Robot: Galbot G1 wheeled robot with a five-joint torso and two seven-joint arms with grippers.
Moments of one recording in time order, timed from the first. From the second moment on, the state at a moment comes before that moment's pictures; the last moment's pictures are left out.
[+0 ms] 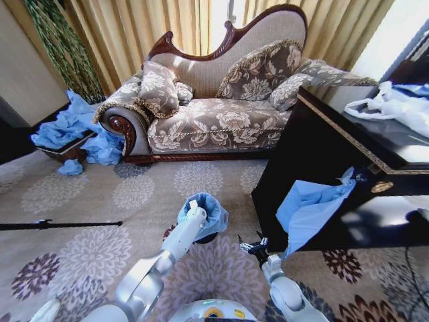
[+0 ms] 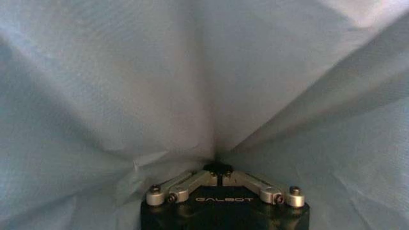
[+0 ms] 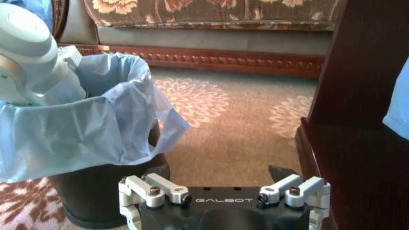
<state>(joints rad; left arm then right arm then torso) 0.51 -1.53 -0.01 -0.74 -1.04 0.40 -0.55 -1.37 1.15 0.20 1.63 0.28 0.06 0.05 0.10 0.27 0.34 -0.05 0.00</state>
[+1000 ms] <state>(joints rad) 0.66 -1.45 -0.05 -1.11 -0.97 0.42 -0.57 -1.37 1.13 0.20 1.66 0.29 0.05 0.06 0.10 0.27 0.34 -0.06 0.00</state>
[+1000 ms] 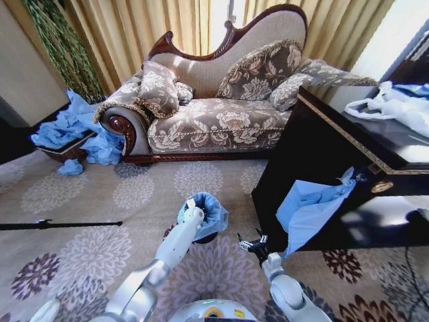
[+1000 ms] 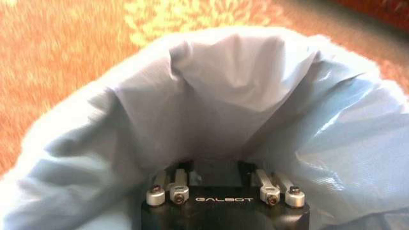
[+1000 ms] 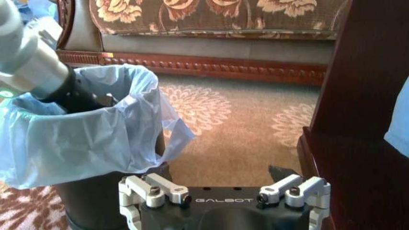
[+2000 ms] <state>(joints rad) 1.02 -1.24 -0.05 -1.78 -0.50 0.19 -0.32 -1.48 1.15 0.26 1.81 0.26 0.09 0.06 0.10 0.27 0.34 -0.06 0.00</state>
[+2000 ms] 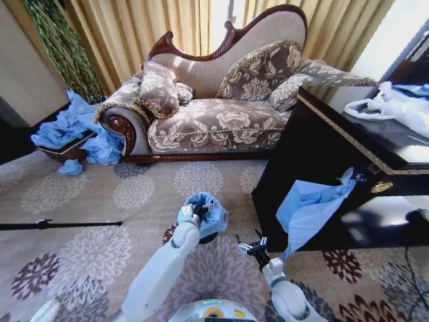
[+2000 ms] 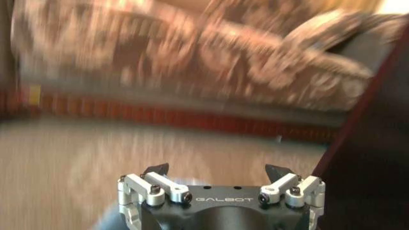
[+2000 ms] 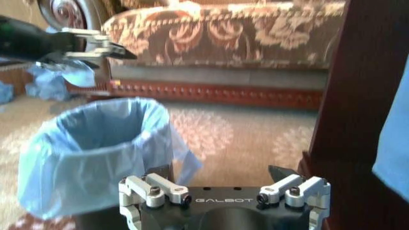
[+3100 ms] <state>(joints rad) 1.77 -1.29 -0.35 -2.17 -0.03 0.01 -0.26 -1.81 1.29 0.35 2.06 0.21 0.45 0.19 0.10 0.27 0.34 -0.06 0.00</state>
